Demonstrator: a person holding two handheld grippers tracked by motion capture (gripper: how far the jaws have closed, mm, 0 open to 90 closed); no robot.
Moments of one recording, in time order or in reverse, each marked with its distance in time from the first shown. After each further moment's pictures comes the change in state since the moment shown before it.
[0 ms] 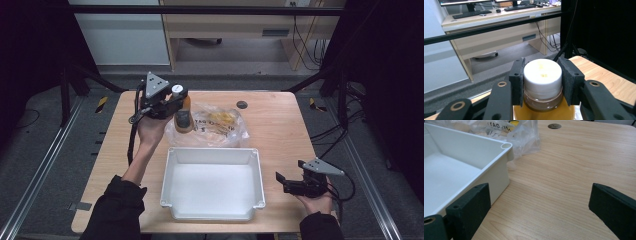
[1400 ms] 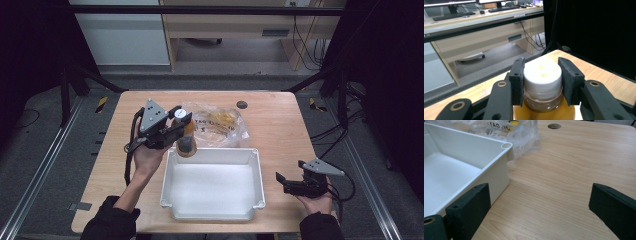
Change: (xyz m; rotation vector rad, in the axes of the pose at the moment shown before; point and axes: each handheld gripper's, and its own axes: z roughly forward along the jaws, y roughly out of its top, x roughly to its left) left arm -0.036 -0.029 -0.052 -0.009 -0.108 0.029; right arm 0.000 0.000 -0.001 0.002 -0.001 -0.002
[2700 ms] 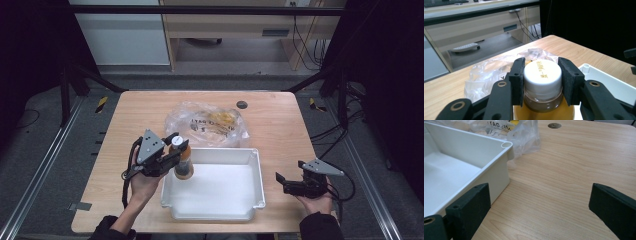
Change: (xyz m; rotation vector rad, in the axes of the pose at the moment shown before) left arm -0.016 -0.060 -0.022 0.044 -0.027 -0.012; right arm 0.001 0.000 0.000 0.004 -0.001 -0.001
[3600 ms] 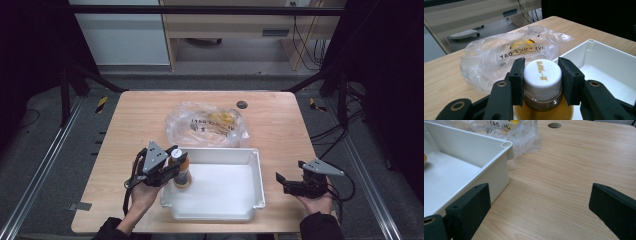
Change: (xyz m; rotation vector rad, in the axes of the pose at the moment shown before) left arm -0.002 -0.035 0.004 0.102 0.007 0.017; right arm 0.000 0.000 0.000 0.002 0.000 -0.004
